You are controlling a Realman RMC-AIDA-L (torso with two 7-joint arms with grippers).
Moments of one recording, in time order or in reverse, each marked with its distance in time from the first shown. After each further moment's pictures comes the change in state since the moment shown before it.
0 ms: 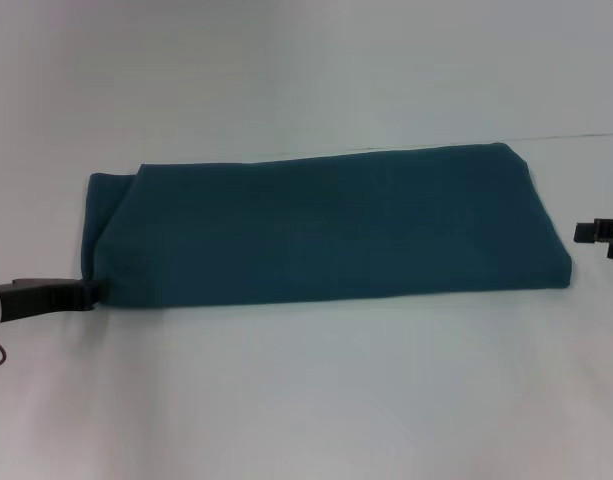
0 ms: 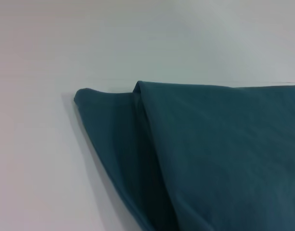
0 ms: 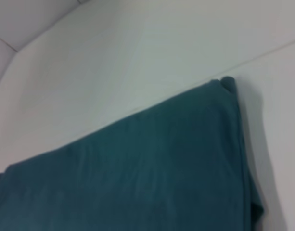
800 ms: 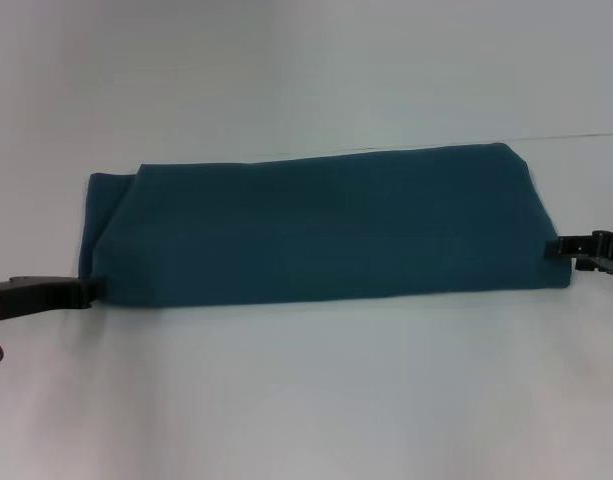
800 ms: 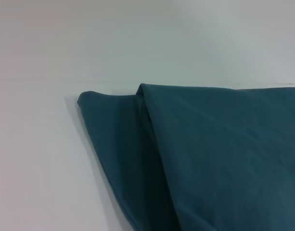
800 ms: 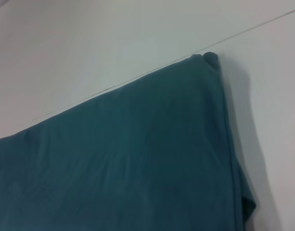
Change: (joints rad) left arm -0.001 0.003 0.000 0.001 0.000 -0.003 0.000; right arm 0.061 0.049 -0.056 0.078 -0.076 0.197 0.021
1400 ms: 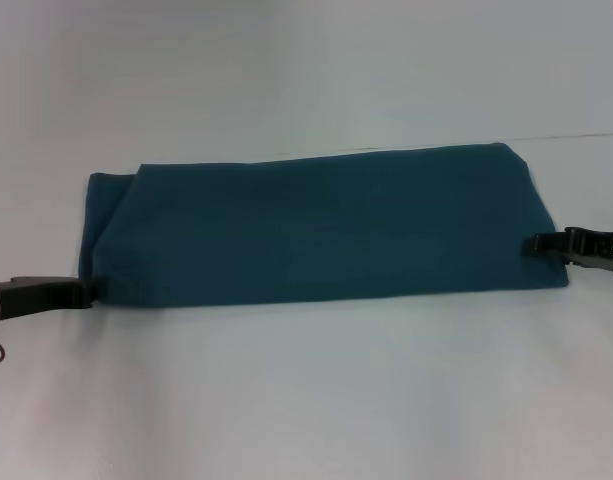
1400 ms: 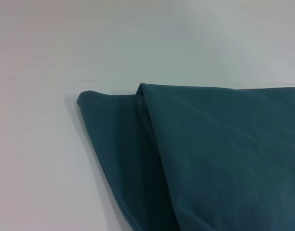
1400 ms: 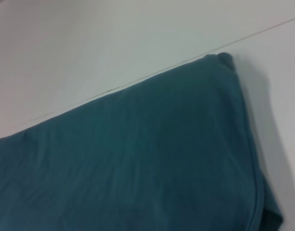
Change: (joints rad) left arm -0.003 0.000 0.000 -0.006 0.000 -0.004 -0.001; right arm 0.038 0.024 -0.024 0.040 0.004 0.080 -0.016
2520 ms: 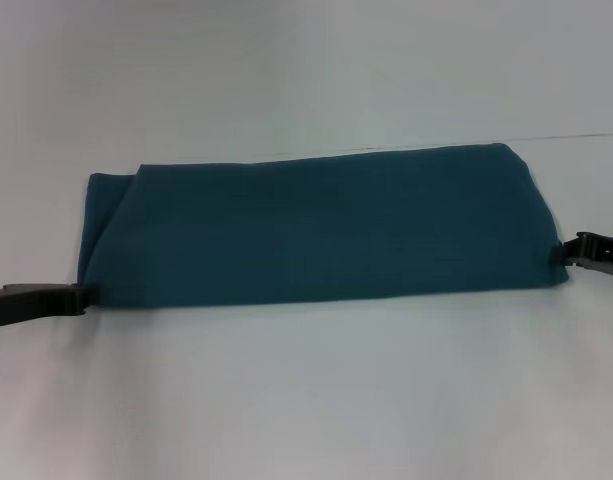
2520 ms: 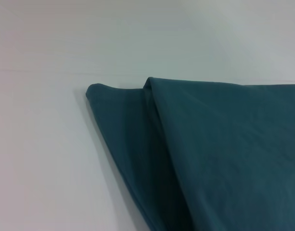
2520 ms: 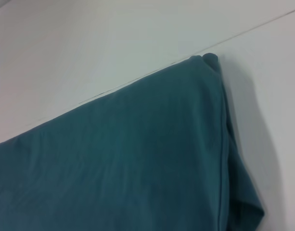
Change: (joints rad) left arm 0.017 0.000 -0.008 0.008 0.002 0.009 0.000; right arm -0.026 -0.002 0.012 0.000 0.022 -0.001 -0.011
